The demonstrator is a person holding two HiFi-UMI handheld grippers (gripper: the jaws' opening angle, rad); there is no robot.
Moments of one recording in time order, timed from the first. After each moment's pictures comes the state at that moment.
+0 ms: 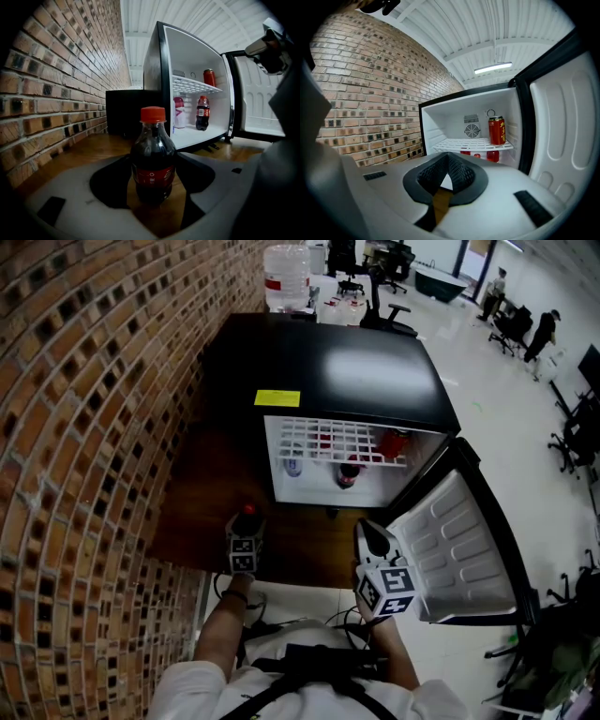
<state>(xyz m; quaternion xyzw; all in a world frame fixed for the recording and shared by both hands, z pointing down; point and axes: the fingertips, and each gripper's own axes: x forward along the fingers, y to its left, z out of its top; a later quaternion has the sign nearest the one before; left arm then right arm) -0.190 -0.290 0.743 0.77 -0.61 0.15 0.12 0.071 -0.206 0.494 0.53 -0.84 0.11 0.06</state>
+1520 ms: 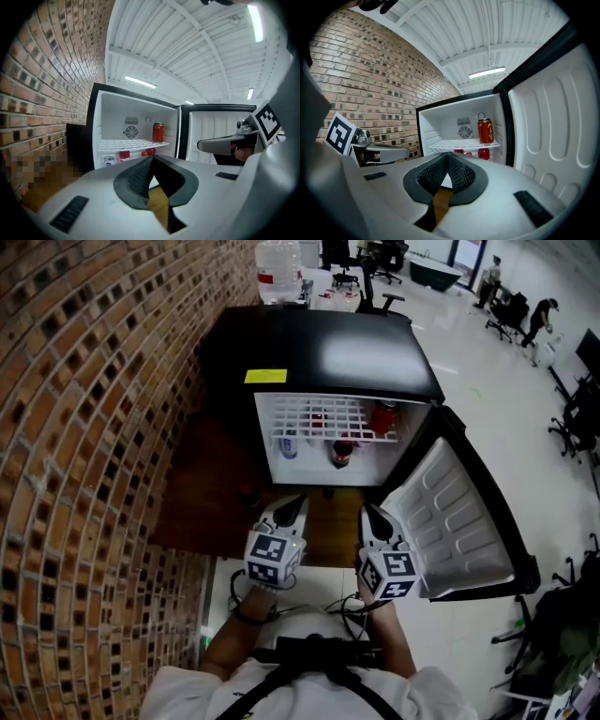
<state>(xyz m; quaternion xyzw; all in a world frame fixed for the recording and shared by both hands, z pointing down) -0.024 -0.196 0.513 0.88 -0.47 0.06 0.09 0.101 -0.174 0.497 0.56 -0.82 0.10 0.04</state>
